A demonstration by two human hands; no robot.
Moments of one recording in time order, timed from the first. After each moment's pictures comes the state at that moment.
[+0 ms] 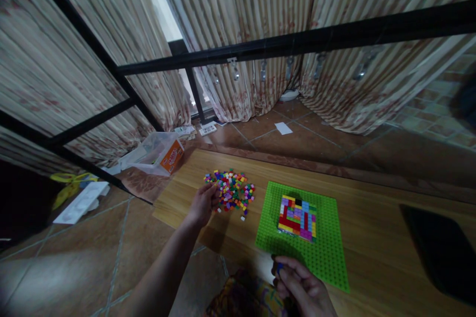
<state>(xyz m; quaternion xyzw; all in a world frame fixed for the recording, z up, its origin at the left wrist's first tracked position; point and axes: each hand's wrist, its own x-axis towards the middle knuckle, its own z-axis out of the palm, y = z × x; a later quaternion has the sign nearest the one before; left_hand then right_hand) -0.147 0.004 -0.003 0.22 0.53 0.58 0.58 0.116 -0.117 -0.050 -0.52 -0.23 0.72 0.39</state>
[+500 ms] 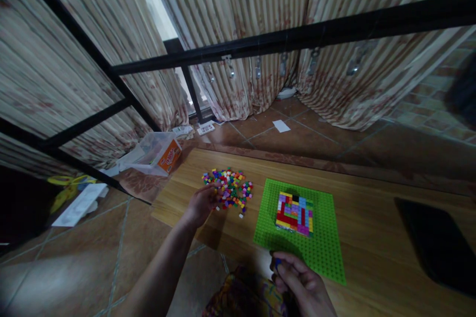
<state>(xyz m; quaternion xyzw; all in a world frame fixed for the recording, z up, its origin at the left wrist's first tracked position) -0.155 0.003 -0.012 0.21 0.54 0.56 0.59 0.114 -0.116 -0.041 -0.54 -0.25 0.70 0.39</state>
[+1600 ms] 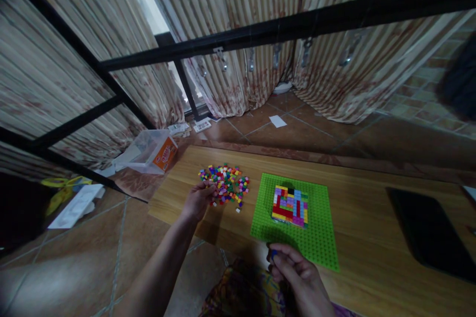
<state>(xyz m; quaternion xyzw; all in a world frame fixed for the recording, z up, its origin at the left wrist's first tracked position) -0.151 0.002 -0.010 0.22 0.55 0.57 0.56 0.111 -0.118 -0.041 -0.54 -0.26 0.69 0.41</state>
